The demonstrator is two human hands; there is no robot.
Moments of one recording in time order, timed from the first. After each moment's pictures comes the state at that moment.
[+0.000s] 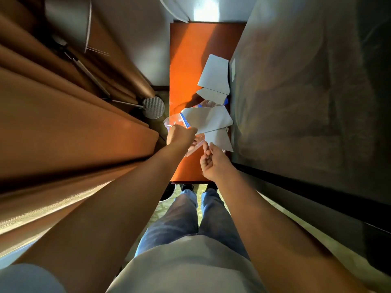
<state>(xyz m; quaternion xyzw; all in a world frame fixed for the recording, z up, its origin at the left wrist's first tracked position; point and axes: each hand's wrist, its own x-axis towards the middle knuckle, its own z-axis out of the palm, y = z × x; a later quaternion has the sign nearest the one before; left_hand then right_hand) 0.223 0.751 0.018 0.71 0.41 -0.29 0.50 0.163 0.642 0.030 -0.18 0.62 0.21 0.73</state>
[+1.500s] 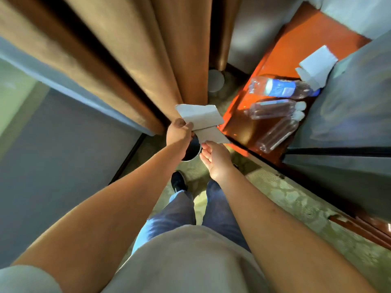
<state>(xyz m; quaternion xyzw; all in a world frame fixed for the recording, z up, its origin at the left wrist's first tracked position) -0.024 0.890 0.009 0.58 0.57 -0.04 0.58 -0.015 0.763 0.008 -0.53 0.38 0.43 0.62</state>
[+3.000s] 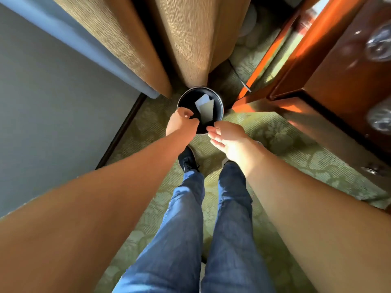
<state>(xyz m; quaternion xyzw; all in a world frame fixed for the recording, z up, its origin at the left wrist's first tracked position) -0.112 0.934 -0.205 0.68 0.53 -0.22 0.47 -0.048 0.814 -0.182 -0.62 0.37 0.52 0.46</state>
